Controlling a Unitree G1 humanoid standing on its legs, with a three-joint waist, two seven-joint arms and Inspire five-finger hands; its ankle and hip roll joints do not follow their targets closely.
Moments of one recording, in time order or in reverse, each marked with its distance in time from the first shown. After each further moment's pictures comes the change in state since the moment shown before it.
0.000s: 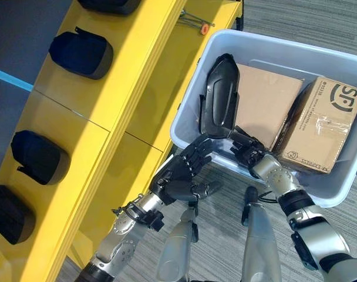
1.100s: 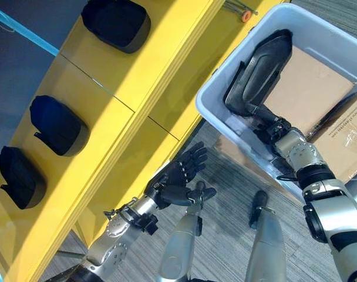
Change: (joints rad) left arm 0.047 0.085 -0.002 -0.025 -0.002 0.016 0.004; right arm -0.188 -0.134 -0.061 0.186 -0.017 -0.042 0.049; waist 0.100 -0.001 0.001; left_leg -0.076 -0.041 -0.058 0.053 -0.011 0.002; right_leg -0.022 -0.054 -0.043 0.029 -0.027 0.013
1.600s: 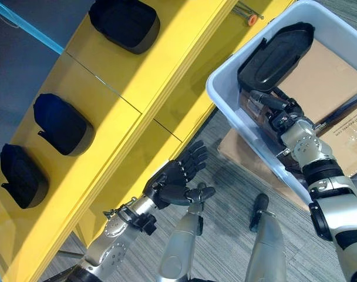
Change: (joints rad) left arm 0.002 0.008 0.007 0.000 -0.038 0.000 -0.017; right arm -0.006 -0.039 0.000 -0.101 -0.179 -0.050 0.010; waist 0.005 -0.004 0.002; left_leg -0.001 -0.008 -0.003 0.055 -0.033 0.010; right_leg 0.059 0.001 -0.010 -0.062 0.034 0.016
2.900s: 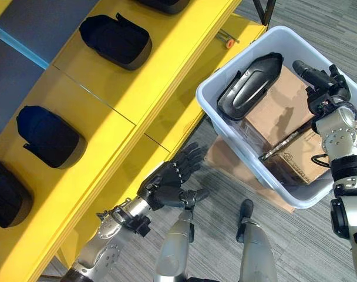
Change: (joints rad) left arm 0.018 0.030 0.039 -0.001 0.002 0.002 -0.029; right arm 0.012 -0.134 -0.125 -0.038 0.004 -0.060 0.034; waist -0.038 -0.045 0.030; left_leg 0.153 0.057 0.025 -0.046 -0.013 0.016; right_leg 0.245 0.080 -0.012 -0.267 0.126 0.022
